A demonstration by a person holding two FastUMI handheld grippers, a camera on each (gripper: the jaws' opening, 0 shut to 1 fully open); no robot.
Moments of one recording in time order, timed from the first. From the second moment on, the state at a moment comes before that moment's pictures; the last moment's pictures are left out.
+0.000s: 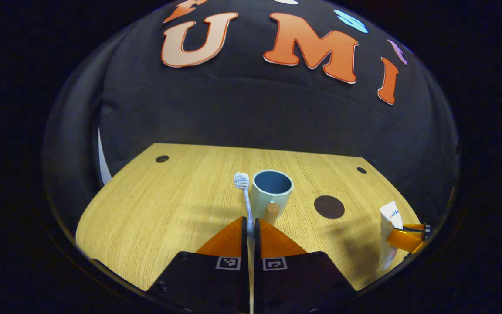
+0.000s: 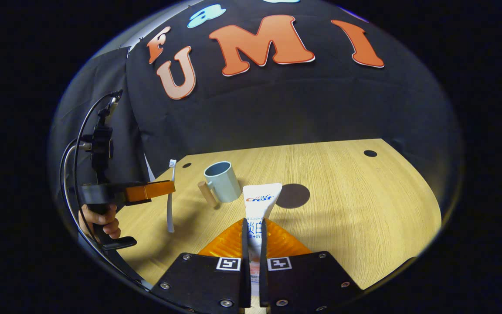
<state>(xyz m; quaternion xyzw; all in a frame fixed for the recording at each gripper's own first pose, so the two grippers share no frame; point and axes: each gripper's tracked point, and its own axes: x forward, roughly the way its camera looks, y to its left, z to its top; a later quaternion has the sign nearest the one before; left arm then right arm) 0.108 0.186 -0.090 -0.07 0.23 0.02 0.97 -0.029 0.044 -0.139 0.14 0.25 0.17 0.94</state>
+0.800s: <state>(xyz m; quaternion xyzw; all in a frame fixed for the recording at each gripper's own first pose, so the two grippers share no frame) 0.153 0.239 -0.034 -0.06 0.05 0.04 1.00 0.015 0.029 -0.076 0.12 0.16 0.15 0.97</state>
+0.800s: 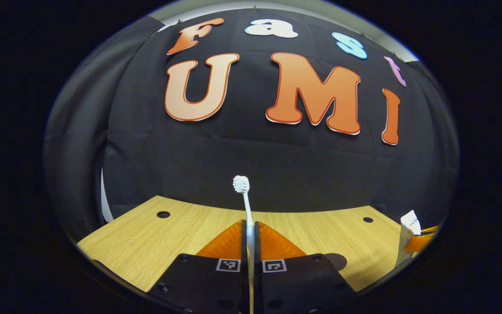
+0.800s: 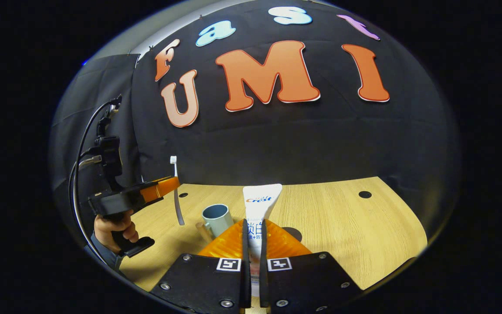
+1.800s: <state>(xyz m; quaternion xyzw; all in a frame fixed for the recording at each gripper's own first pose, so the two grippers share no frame) 0.242 0.206 -0.078 -0.05 0.03 0.00 1.00 0.068 0.051 -0.116 0.12 0.18 0.13 0.97</state>
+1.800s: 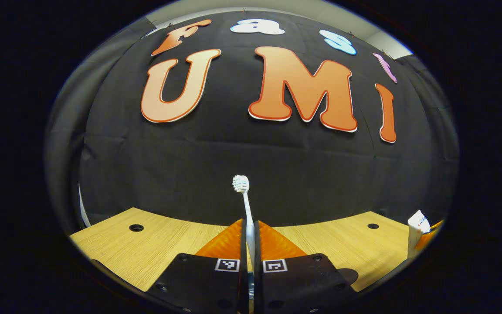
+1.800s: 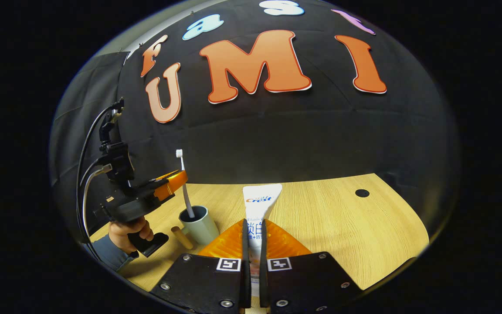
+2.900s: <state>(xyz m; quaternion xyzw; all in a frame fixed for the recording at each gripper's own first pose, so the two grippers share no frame) 0.200 0.204 -0.126 -0.06 0.16 -0.05 0.98 0.063 0.056 -0.102 0.12 0.17 0.13 0.97</state>
